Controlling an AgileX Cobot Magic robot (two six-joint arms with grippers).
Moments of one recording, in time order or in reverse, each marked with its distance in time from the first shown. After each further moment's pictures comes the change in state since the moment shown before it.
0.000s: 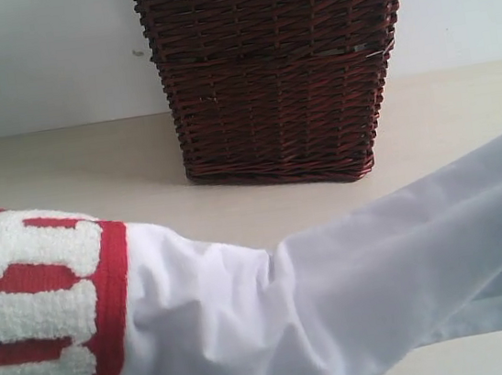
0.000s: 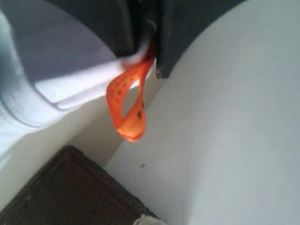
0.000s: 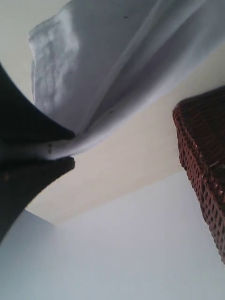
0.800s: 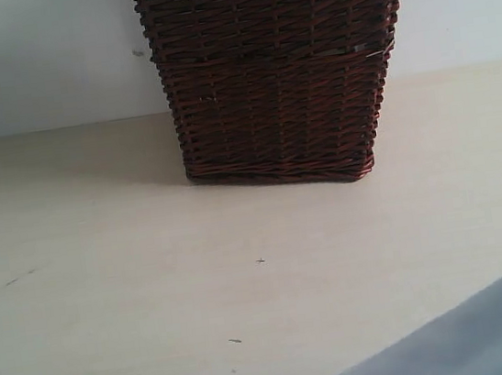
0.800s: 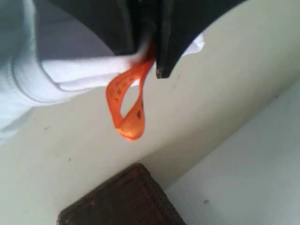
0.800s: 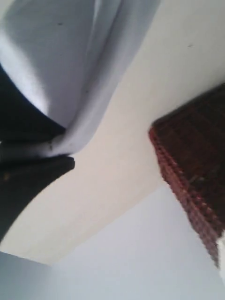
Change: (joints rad) left arm 0.000 -0.148 0.226 -0.049 0.142 -0.260; right arm 0.000 -0.164 0.145 0.083 0.006 0.148
